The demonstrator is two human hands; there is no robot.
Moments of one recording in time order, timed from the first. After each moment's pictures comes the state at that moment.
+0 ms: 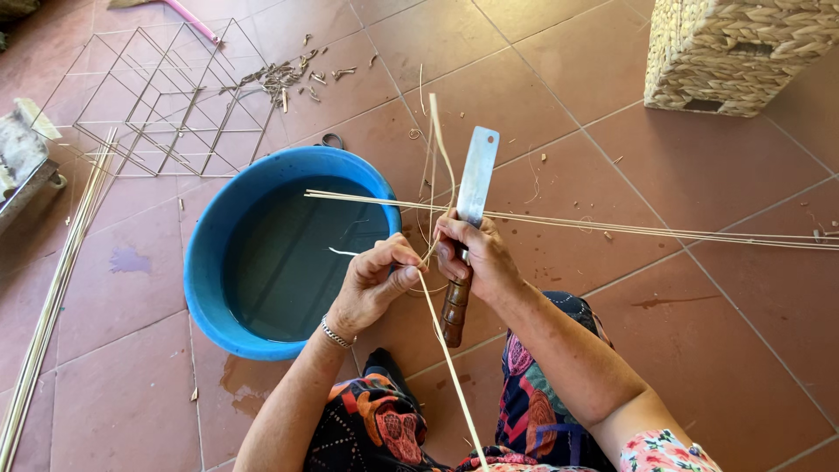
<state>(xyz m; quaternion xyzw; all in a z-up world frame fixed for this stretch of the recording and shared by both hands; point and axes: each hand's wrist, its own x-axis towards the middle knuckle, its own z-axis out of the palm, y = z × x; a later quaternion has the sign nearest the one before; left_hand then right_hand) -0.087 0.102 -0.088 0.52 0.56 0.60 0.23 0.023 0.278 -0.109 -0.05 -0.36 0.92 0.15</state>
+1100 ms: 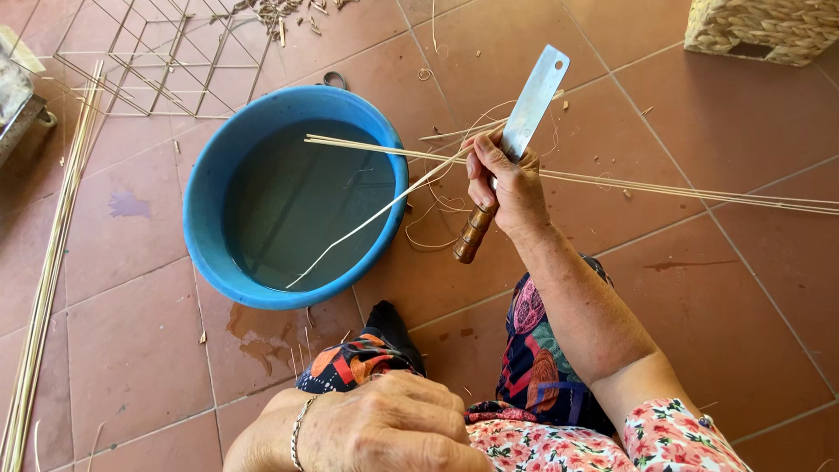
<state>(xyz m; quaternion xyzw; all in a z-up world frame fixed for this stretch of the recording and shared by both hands) 0.013 0.036 0.018 0.75 0.37 0.44 0.34 0.005 0.312 -0.134 -0.06 -0.42 0.87 0.26</state>
